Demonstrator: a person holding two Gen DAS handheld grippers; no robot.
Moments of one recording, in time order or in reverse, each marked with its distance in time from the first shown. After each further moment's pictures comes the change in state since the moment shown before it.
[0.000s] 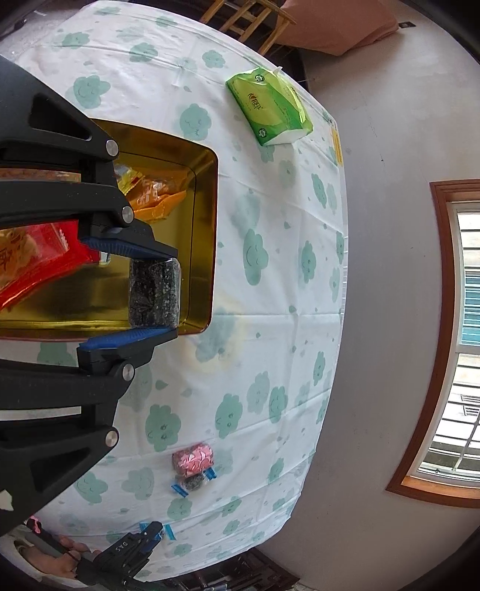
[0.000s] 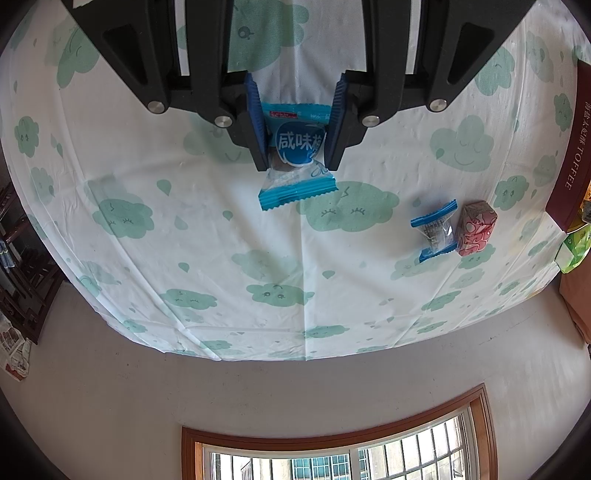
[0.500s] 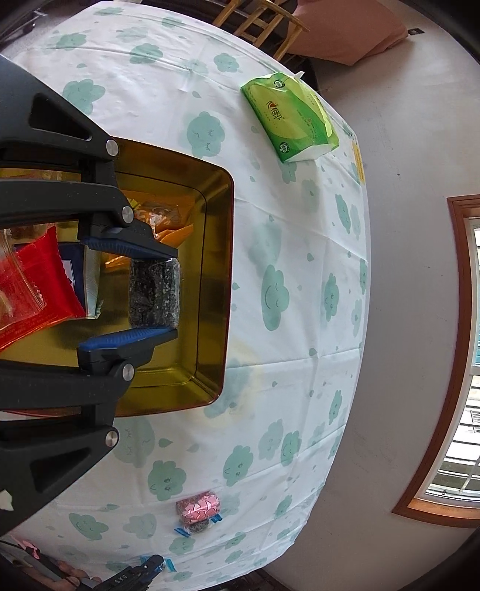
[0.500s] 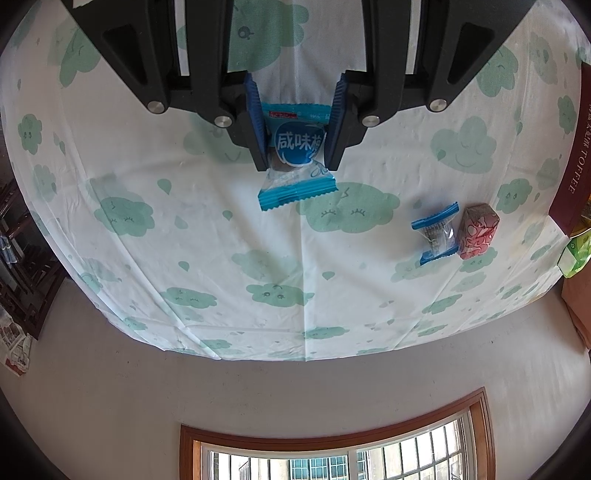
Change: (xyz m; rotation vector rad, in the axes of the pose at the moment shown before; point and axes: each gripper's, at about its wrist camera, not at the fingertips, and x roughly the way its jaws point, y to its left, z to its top) left arm 0.037 0.034 -0.008 -0.014 0.049 0.054; right arm 0.000 0.002 0.000 -0.018 0.002 -0.015
